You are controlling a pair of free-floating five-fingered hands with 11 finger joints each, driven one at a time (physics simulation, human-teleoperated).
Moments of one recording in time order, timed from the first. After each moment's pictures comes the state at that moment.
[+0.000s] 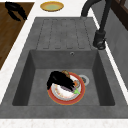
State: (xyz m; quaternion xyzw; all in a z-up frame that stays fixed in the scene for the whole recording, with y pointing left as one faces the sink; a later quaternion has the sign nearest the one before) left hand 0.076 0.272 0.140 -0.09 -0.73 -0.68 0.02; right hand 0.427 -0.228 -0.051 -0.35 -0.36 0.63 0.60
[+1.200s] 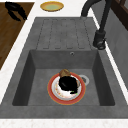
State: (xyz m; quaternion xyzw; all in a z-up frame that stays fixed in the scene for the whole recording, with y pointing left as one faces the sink) left hand 0.076 0.272 0.140 -0.09 -0.73 -0.68 0.02; right hand 0.476 -0.265 -0.061 -0.35 -0.45 0.57 0.59
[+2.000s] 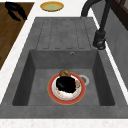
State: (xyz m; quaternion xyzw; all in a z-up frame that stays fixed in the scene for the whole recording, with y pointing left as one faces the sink) left hand 0.076 0.272 0.140 -0.09 -0.73 -0.68 0.02; right hand 0.462 -0.278 -0.048 -0.36 -0.48 0.54 0.59
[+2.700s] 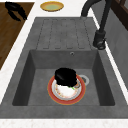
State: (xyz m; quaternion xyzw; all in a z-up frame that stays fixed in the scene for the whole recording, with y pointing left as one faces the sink) left hand 0.076 0.272 0.140 -0.09 -0.73 -0.68 0.02; right hand 0.459 -0.285 0.031 -0.37 -0.48 0.54 0.59
